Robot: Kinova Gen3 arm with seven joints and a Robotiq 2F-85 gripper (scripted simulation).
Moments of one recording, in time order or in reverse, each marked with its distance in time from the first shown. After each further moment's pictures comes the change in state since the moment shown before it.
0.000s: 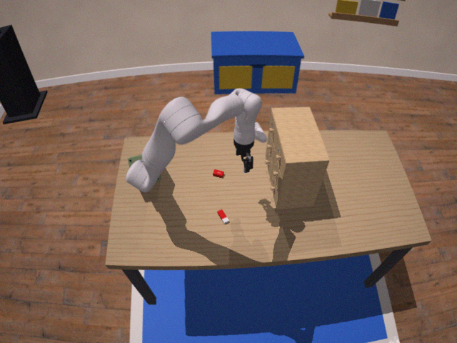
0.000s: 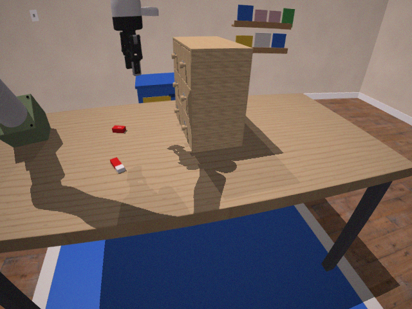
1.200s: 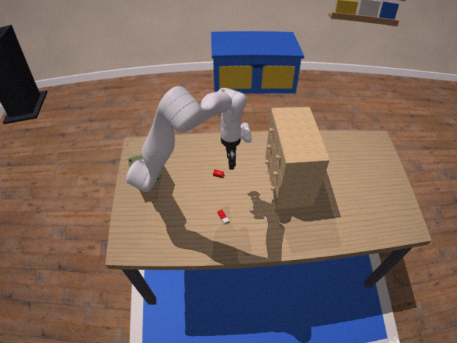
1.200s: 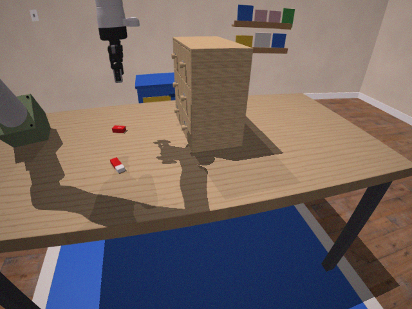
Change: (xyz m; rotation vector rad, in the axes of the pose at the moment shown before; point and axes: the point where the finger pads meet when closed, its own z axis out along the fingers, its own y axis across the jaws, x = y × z) arm -0.033 -0.049 0.026 -0.007 0.002 0.227
